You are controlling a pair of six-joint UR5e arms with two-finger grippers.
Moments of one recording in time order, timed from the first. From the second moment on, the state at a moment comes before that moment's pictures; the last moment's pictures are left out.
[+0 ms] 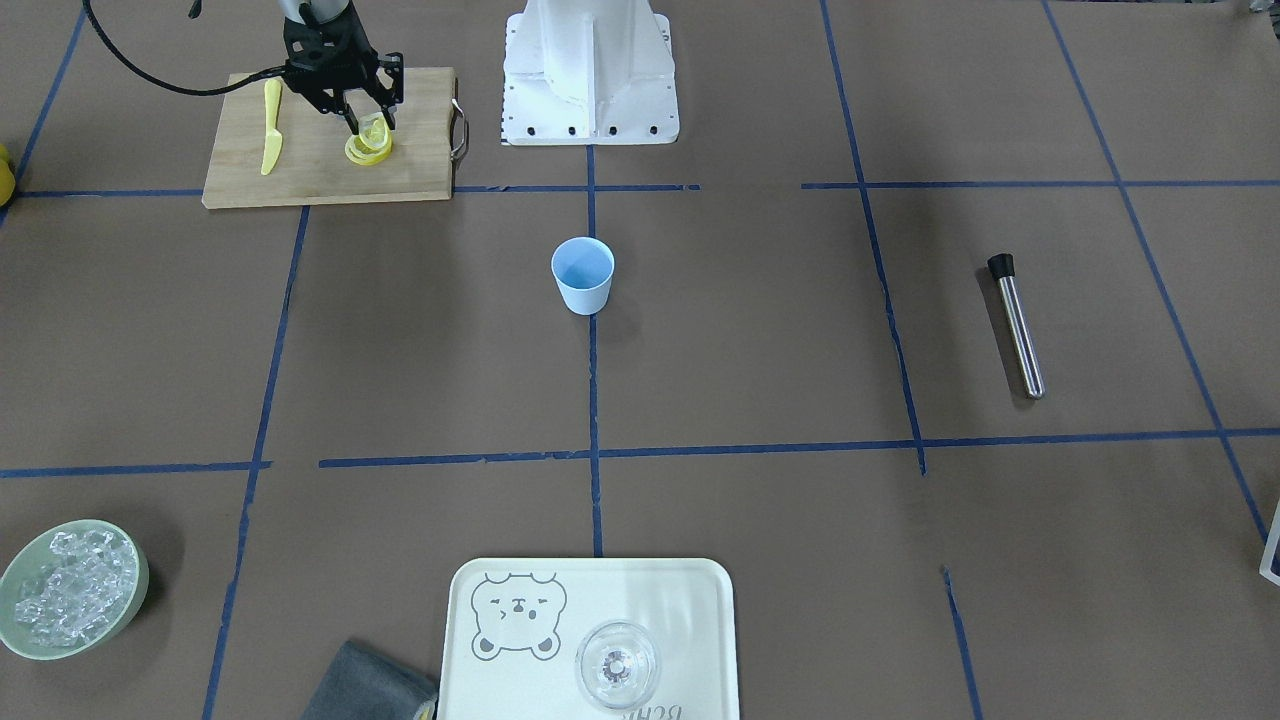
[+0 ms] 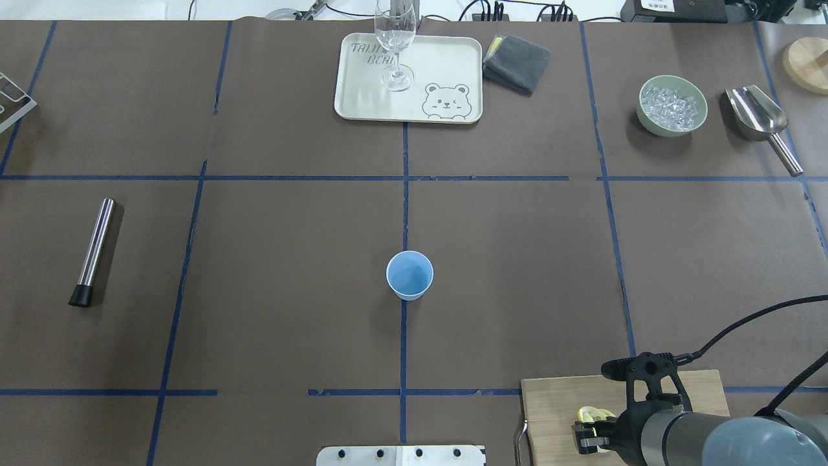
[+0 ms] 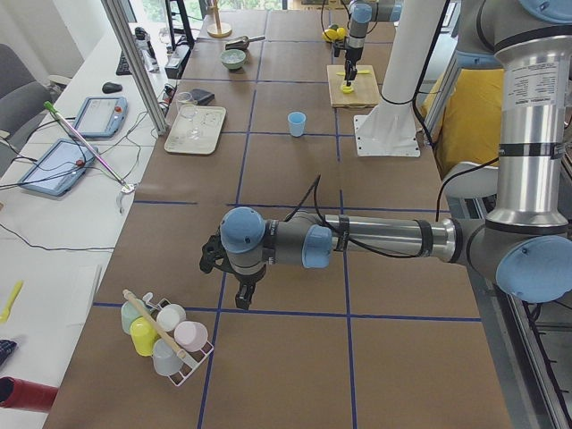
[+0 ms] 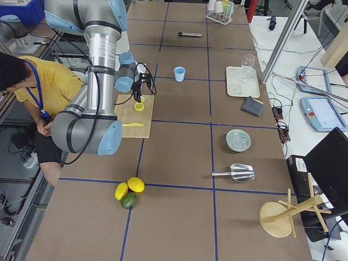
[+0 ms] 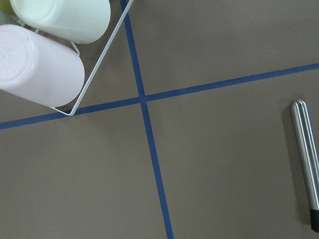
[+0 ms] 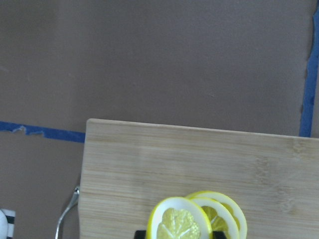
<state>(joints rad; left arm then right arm) -1.57 -1.51 -1.67 -1.62 -2.45 0.14 0.02 -1.75 2.31 -1.28 1.51 1.45</state>
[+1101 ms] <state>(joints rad) -1.57 -1.51 -1.67 -1.62 -2.45 0.14 0.30 -1.40 2.17 -1.31 1.64 1.45</state>
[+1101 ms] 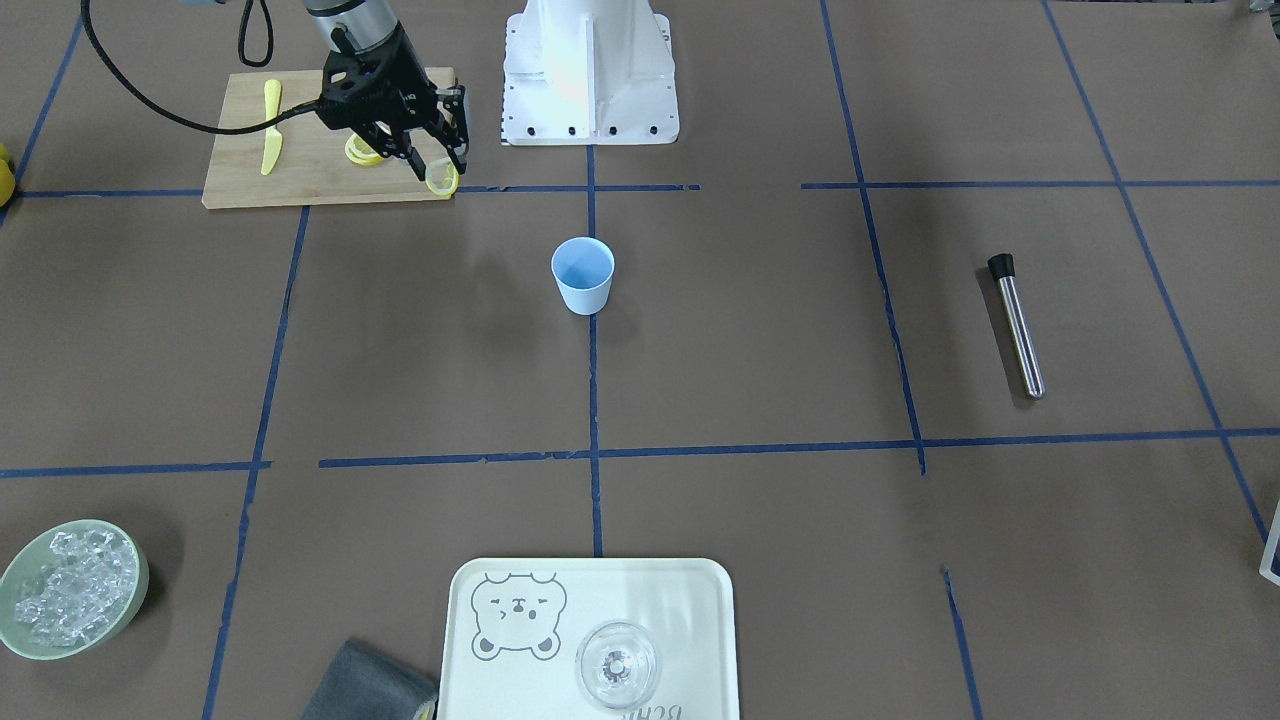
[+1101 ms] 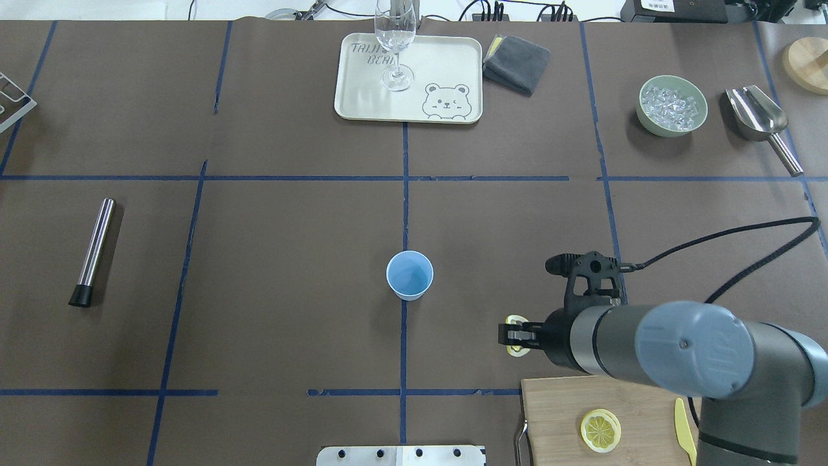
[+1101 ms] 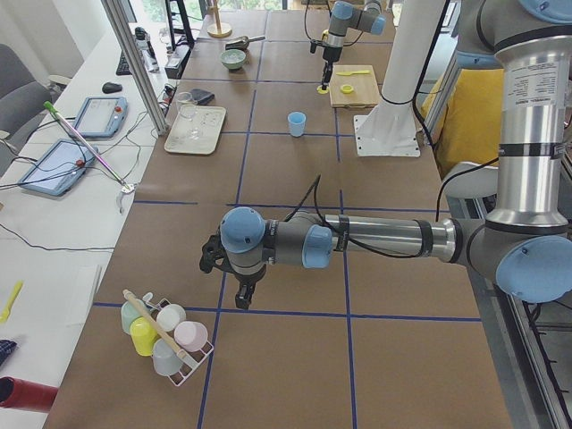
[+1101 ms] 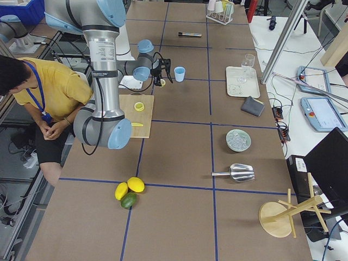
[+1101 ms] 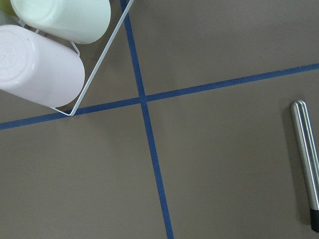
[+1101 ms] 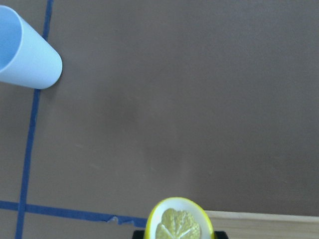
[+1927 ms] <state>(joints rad) -1.57 -1.51 -1.68 -1.62 -2.45 0.14 0.42 -0.94 1.84 -1.44 1.68 1.51</state>
